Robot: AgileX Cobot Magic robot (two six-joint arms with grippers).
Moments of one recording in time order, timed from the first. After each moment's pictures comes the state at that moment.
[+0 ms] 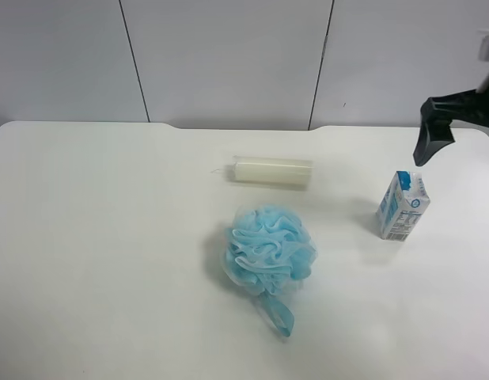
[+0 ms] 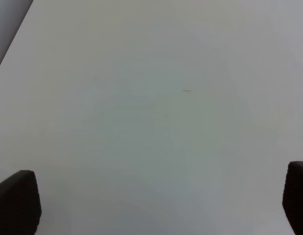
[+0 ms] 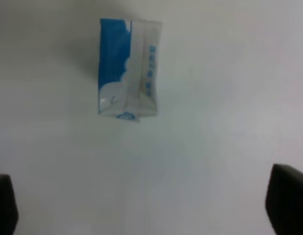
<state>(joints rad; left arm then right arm) 0.04 0.00 -0.51 0.03 1.06 -0.07 0.07 1.43 -1.11 -0.01 1.10 0.19</state>
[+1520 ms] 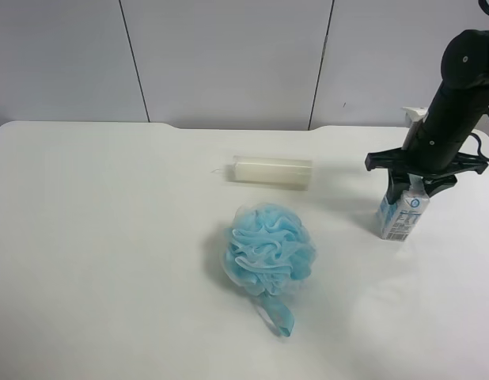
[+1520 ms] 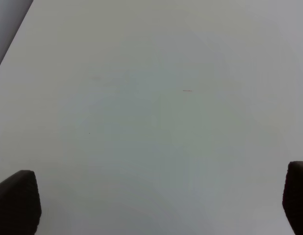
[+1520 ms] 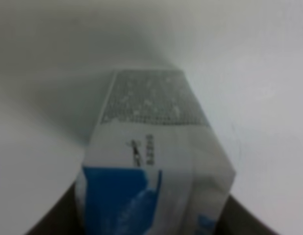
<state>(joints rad) 0.04 0.00 -0.51 0.03 1.06 -0.07 0.07 1.82 -1.14 -0.01 0.88 0.21</state>
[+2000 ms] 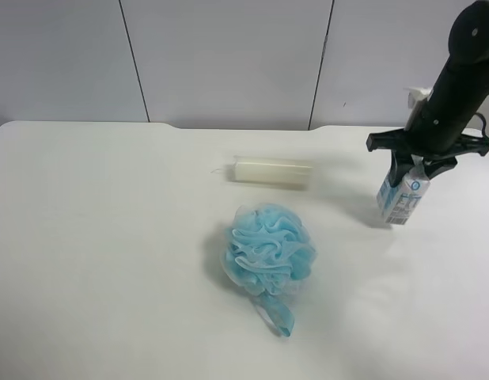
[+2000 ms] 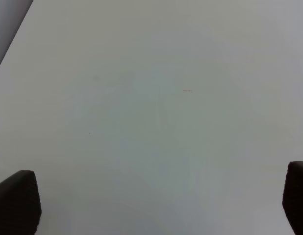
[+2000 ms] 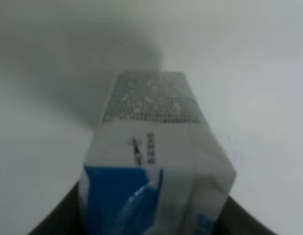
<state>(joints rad) 0.04 0.00 -0.51 0.03 1.06 -0.07 0.07 1.78 -1.23 0.01 0.96 0.19</state>
